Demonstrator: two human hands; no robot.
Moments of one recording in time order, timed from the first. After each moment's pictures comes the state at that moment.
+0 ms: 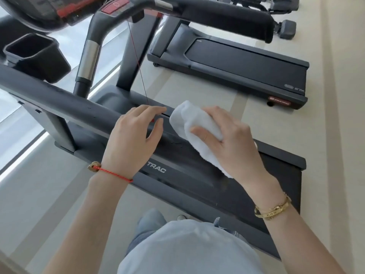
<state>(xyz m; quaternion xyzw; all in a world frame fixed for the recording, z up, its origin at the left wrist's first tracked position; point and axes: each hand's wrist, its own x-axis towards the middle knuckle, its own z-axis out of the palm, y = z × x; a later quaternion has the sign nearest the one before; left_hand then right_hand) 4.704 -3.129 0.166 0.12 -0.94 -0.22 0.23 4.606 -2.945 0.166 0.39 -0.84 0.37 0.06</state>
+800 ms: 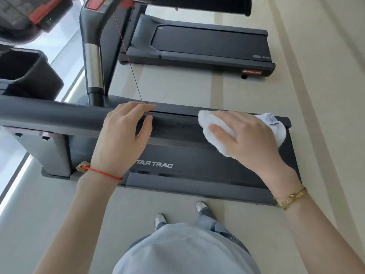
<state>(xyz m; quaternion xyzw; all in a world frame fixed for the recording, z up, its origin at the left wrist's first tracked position) 4.742 -3.281 0.154 -0.01 -0.95 -0.25 0.18 4.679 -3.023 0.140 0.24 -0.94 0.20 0.10</state>
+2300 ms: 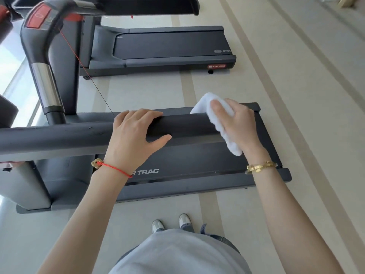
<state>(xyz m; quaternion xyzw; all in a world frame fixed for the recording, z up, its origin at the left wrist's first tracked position) 4.713 -3.223 0.138 -0.12 -0.97 -0.18 0.11 4.672 -2.972 0.121 -0.01 -0.89 0.43 0.11</state>
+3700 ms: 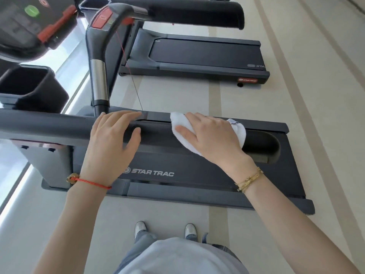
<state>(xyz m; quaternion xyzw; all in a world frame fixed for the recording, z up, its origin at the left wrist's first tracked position) 4.747 -3.321 0.147 0.00 -0.96 -0.21 0.18 4.664 -3.099 0.136 0.31 -0.94 0.07 0.15</state>
